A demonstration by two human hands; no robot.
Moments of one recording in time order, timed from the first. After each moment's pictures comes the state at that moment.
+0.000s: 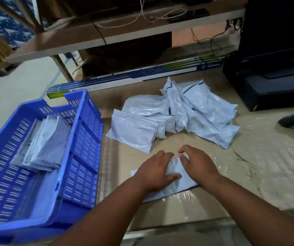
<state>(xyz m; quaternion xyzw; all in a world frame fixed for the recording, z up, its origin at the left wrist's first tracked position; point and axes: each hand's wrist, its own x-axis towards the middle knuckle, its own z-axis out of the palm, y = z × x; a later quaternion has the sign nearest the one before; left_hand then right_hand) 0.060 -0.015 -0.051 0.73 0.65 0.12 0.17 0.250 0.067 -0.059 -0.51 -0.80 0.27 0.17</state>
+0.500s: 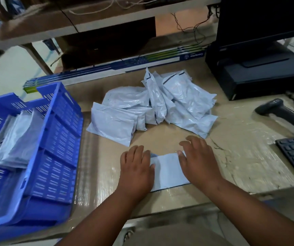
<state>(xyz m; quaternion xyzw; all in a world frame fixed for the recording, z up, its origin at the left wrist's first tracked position) 0.104 -0.053 -0.066 0.68 0.71 0.13 -0.10 0.323 0.050 -0.068 -0.50 -0.84 0.04 0.20</state>
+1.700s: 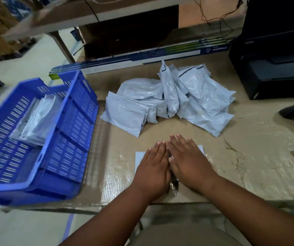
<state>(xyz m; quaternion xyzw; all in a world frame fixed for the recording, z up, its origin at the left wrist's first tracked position) 0.142 -0.057 -0.081 0.70 0.71 0.08 0.03 0.298 0.043 -0.060 -0.33 -0.94 0.11 0.04</state>
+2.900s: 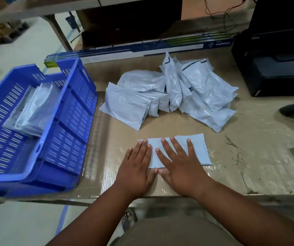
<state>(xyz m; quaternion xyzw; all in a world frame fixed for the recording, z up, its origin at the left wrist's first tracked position) 0.090 -0.103 -0.100 0.68 0.74 0.01 0.03 0.288 0.007 -0.084 -0.29 -0.96 0.02 0.00</state>
